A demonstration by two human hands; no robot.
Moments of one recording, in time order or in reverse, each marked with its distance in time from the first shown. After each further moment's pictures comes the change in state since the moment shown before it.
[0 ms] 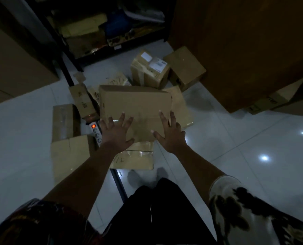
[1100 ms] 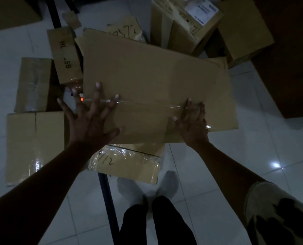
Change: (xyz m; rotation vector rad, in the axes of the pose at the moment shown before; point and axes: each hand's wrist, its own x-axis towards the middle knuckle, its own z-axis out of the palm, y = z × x) left_hand 0.138 -0.055 0.219 -0.010 0.314 -0.179; right_hand 0.202 0.150 0.215 0.119 0.037 0.044
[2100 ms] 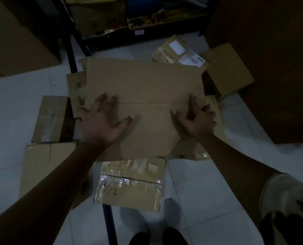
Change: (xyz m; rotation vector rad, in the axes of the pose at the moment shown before) left_hand 0.071 -0.001 -0.111 -0.411 -0.023 -0.363; right_hand 0.062 -0.098 -0.111 -0.077 0.052 0.112
